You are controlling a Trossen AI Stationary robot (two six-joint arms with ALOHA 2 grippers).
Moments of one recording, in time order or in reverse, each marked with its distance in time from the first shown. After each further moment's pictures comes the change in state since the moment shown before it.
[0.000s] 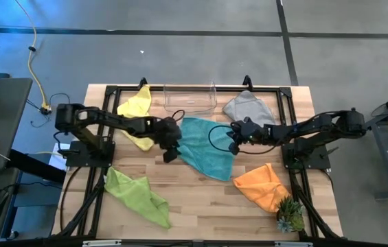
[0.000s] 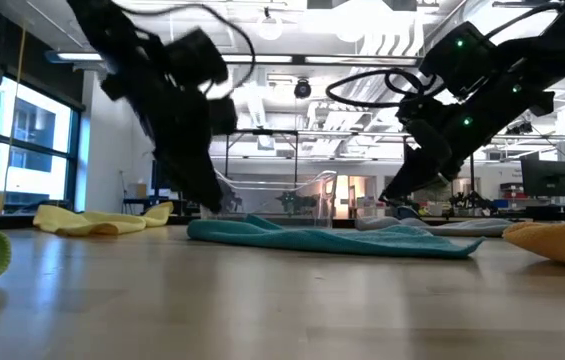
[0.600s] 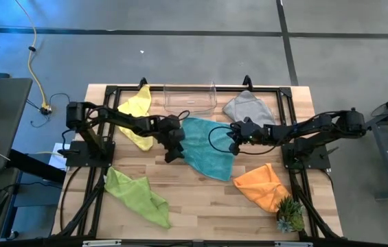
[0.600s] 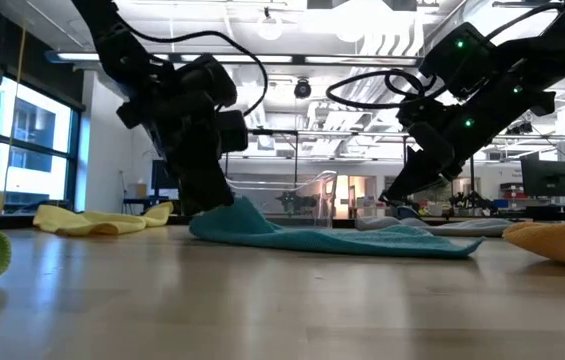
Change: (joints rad) left arm 0.037 0.103 0.001 0.166 0.233 0.024; right arm 0.000 0.000 0.001 -0.012 0.000 -0.019
